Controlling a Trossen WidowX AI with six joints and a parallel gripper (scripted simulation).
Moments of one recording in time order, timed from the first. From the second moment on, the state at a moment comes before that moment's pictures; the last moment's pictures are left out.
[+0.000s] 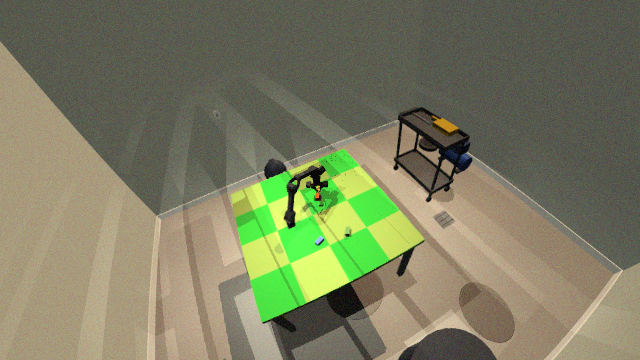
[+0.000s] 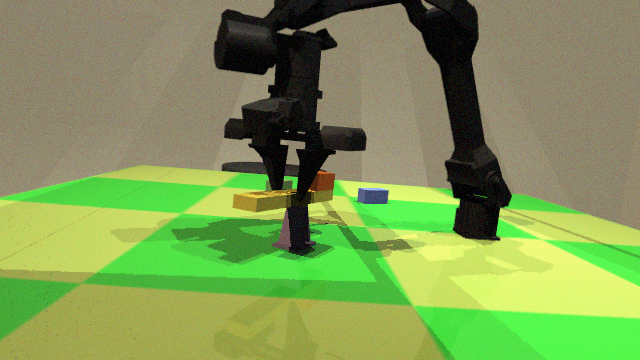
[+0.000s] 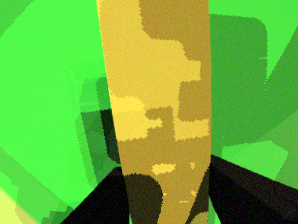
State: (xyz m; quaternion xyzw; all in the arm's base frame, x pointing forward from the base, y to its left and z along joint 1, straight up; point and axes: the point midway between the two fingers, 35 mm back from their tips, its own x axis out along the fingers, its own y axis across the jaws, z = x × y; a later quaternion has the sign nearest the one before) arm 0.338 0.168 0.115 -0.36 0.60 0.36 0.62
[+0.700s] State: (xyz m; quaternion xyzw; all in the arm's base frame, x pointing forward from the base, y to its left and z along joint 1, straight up) arm 0.338 0.168 0.113 -0.36 0.60 0.36 0.62
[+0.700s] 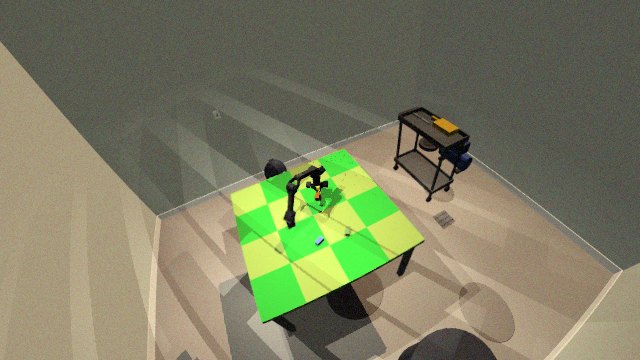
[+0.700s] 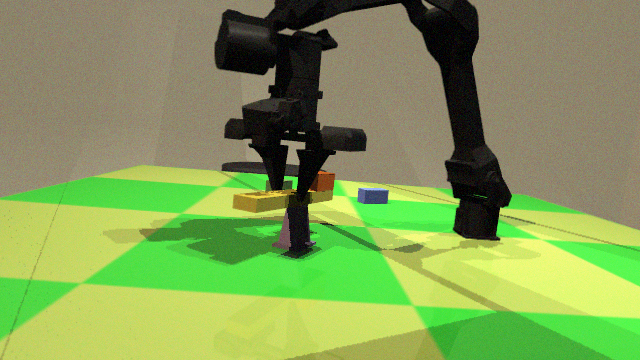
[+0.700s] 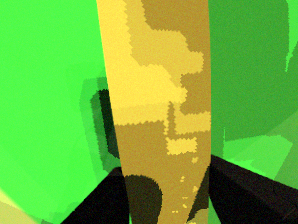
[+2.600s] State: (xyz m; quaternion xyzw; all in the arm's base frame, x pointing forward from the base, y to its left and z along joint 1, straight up) arm 0.338 0.168 0.112 -0.36 0.60 0.36 0.62
